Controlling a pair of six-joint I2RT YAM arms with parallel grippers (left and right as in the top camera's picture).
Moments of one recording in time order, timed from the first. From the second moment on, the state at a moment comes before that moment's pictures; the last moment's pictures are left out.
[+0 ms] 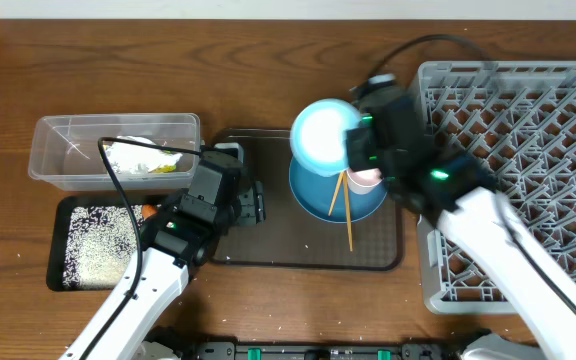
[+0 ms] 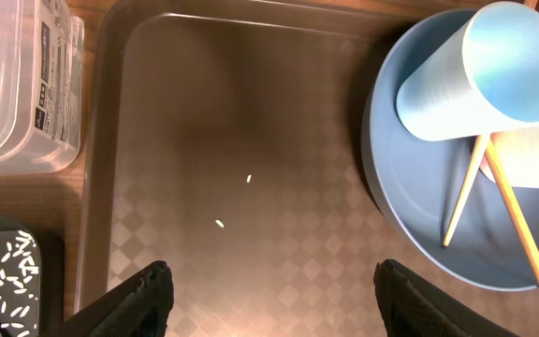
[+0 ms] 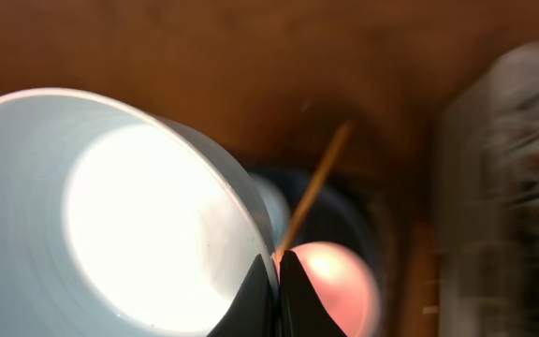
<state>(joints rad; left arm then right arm) -0.42 1.15 0.78 -0.56 -0.03 -0.44 0.52 1.38 1.27 -0.64 0.16 0.30</state>
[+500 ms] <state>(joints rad) -0.42 1.15 0.78 -0.56 -0.03 -0.44 0.16 1.12 1.27 -0.67 0.60 0.02</state>
